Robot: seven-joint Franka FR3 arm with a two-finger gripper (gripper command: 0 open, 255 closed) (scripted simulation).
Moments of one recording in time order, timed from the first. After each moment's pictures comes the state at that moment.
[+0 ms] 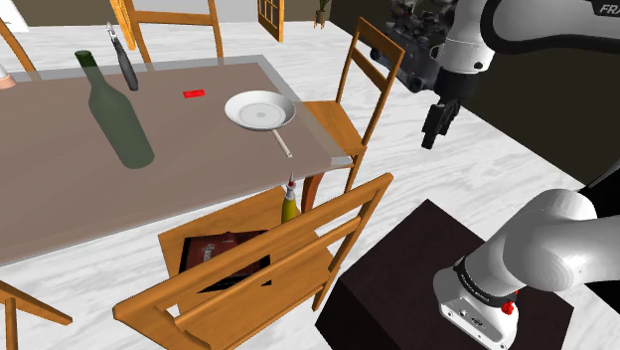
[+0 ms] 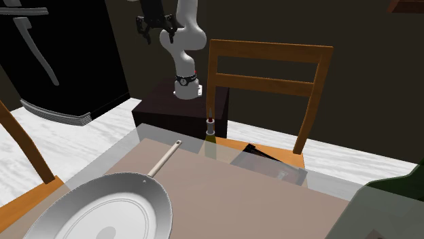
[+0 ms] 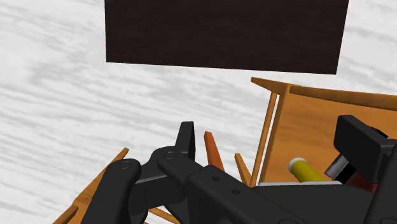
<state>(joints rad) 0.01 -0.74 -0.04 -2.45 0.00 1.54 -0.13</state>
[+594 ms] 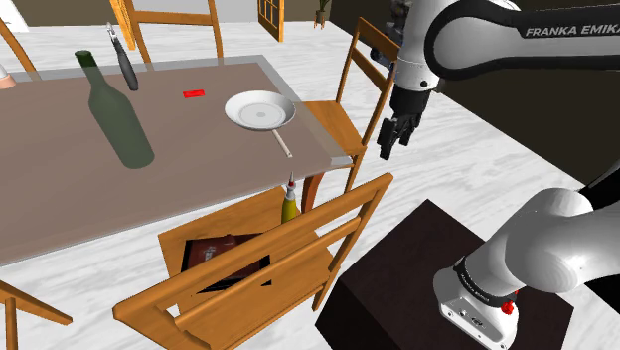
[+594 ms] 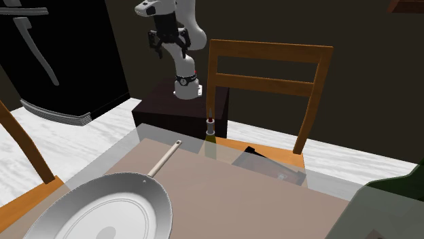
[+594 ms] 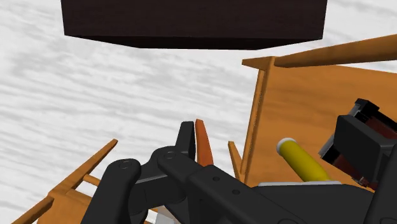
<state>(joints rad) 0.05 -0.56 0.07 -2.44 0.08 1.73 0.02</state>
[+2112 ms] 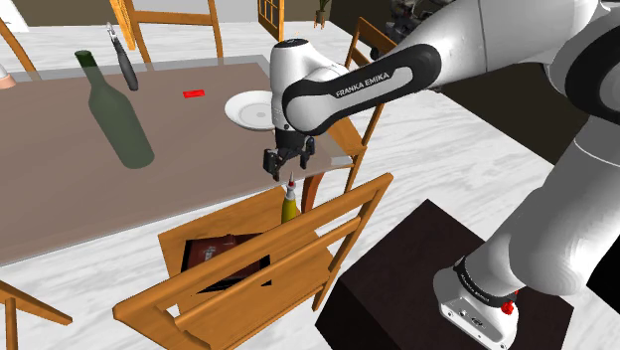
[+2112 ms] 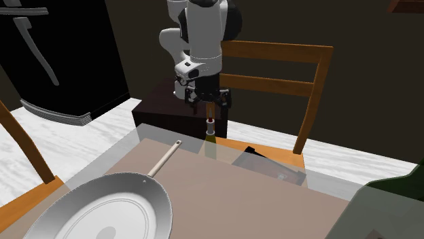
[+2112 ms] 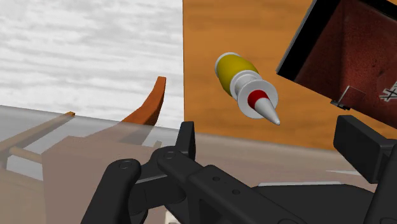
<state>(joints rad) 0.15 0.21 0.27 -2.00 -0.01 2.12 0.47</state>
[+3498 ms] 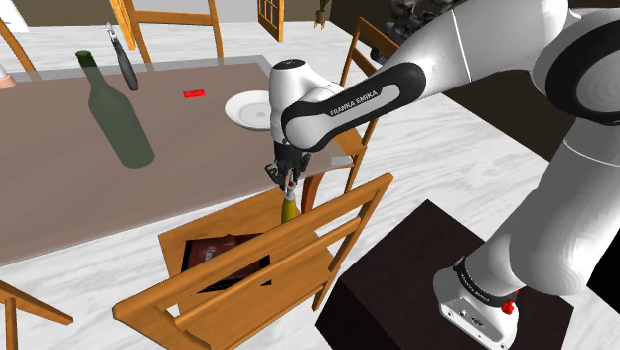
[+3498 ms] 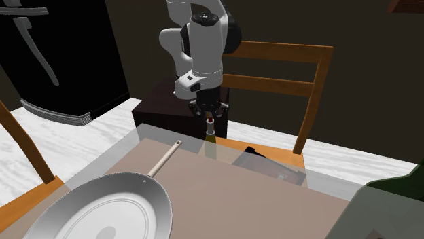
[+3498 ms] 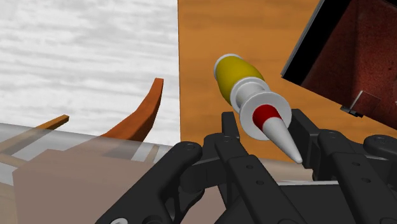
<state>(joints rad) 0.16 0.26 0.27 -2.03 -0.03 2.21 0.49</state>
